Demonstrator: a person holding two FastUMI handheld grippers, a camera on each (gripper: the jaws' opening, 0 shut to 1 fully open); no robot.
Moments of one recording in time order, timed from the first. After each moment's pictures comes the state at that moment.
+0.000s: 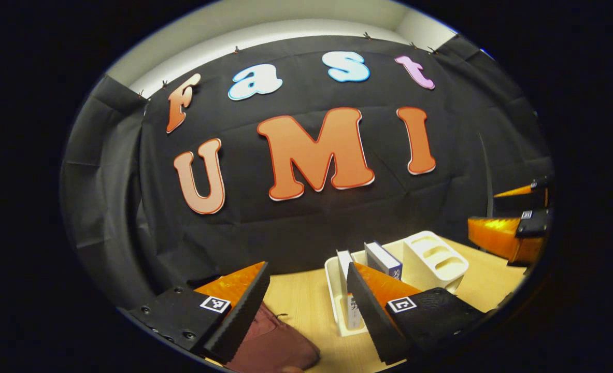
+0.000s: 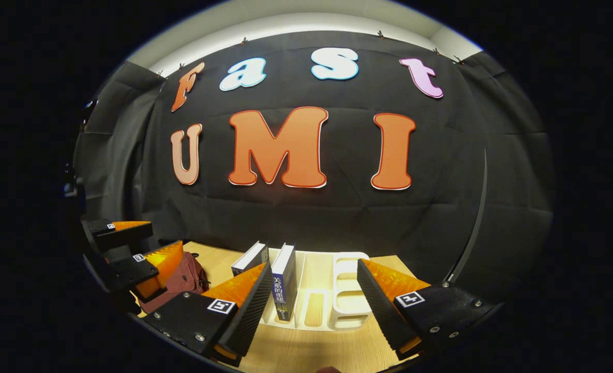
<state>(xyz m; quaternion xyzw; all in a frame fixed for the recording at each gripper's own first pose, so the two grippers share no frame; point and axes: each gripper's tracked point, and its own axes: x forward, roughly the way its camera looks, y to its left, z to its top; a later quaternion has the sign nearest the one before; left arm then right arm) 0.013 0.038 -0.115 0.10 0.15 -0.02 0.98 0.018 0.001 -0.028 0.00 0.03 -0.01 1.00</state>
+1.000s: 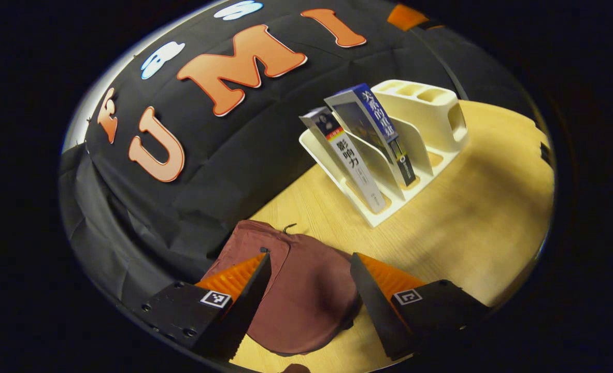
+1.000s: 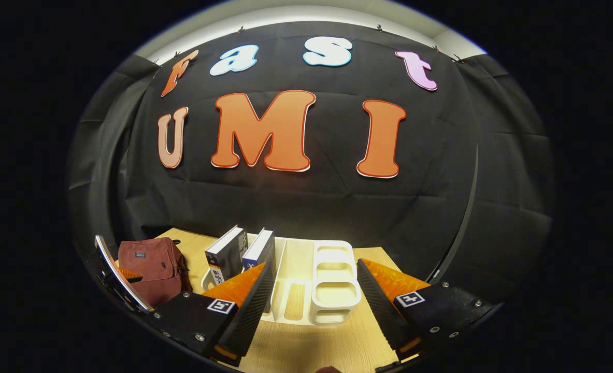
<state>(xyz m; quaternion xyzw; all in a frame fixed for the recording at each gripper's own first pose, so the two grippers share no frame) -0.077 0.089 -0.312 0.34 0.35 -0.07 0.87 0.029 -0.026 -0.053 -0.02 0.06 -0.05 1.00</state>
